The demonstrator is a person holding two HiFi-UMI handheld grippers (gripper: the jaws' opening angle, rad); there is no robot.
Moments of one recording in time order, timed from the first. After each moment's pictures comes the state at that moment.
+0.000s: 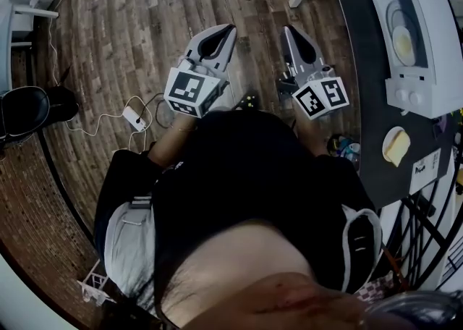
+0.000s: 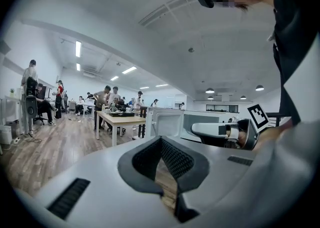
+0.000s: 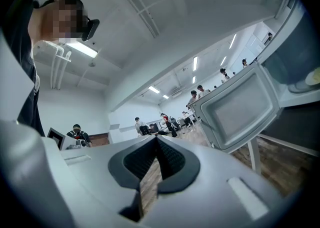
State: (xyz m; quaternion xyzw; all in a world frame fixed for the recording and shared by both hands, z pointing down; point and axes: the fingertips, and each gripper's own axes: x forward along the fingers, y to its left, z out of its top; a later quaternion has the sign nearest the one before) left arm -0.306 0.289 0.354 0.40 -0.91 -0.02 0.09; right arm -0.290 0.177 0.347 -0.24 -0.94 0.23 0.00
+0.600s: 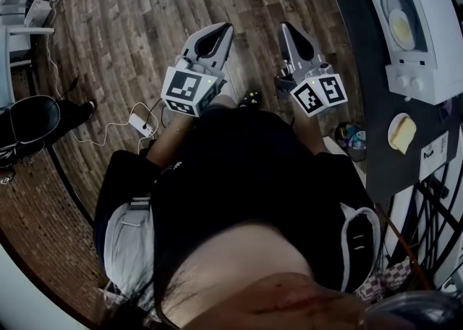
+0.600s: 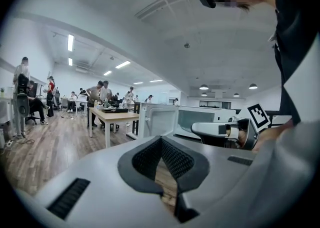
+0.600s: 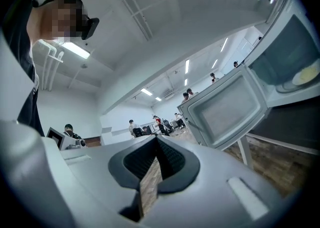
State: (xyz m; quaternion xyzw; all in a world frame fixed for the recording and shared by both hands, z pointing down) left arm -0.319 0.267 0.361 0.43 -0.90 -0.01 0.11; right arm -0.294 0.156 0.357 -0.20 -0.95 0.24 0.00
